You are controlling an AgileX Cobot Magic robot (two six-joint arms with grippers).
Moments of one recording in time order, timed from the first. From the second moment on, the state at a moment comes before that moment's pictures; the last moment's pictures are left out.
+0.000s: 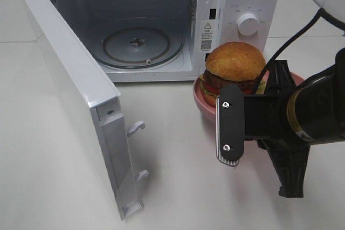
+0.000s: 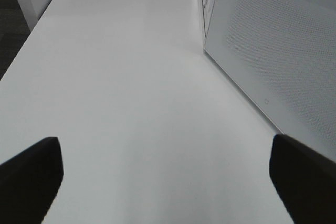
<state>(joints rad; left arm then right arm) 0.07 -0.01 -0.52 -0.08 1.08 0.01 0.83 1.40 -0.62 -0.82 0.48 -0.14</state>
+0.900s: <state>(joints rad) 0.07 -0.01 -0.52 -0.08 1.08 0.01 0.80 1.40 -0.61 -0.77 0.16 -0.57</state>
